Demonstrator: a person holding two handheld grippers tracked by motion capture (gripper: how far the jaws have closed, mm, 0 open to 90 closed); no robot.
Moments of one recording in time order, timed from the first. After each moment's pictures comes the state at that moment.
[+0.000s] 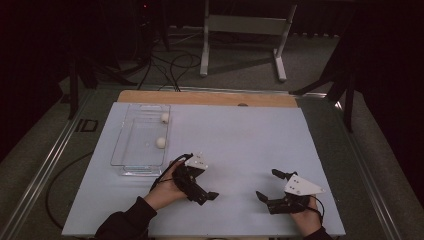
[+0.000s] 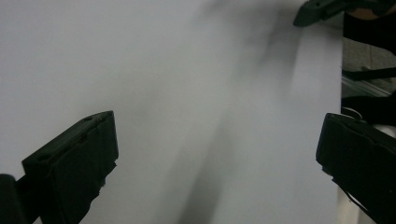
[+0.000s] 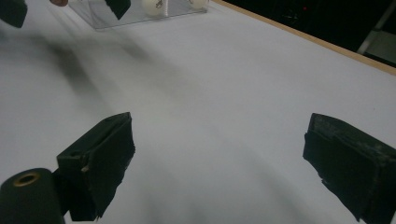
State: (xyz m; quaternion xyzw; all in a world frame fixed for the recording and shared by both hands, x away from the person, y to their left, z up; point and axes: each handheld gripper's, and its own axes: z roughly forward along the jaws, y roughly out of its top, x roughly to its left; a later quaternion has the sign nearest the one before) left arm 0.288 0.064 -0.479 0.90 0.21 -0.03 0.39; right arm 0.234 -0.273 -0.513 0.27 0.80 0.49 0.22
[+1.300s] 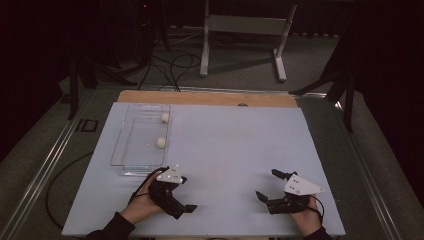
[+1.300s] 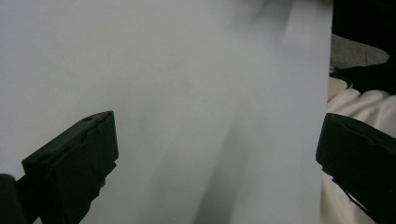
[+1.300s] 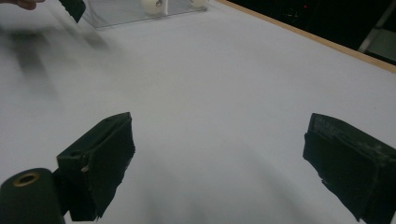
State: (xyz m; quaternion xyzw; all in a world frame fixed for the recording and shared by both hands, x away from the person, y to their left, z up) left arm 0.257 0.125 -0.498 0.89 0.21 -0.02 0.41; right arm 0.234 -0.273 -0.513 0.27 0.80 0.49 0.22
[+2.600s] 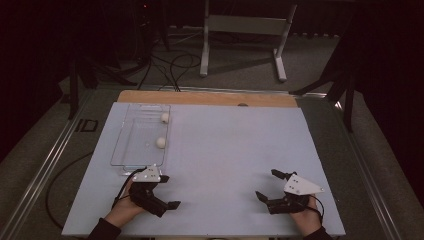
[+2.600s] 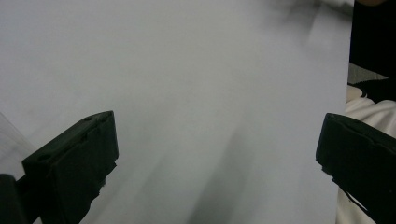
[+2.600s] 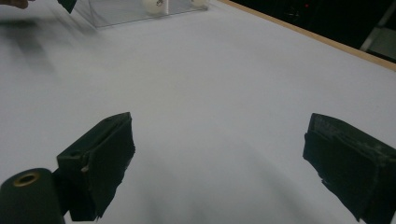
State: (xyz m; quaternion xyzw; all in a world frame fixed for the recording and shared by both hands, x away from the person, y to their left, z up) left arm 0.255 0.174 -0.507 0.86 0.27 -0.01 0.44; right arm 0.235 -0.273 -0.514 0.27 0.80 0.49 0.21
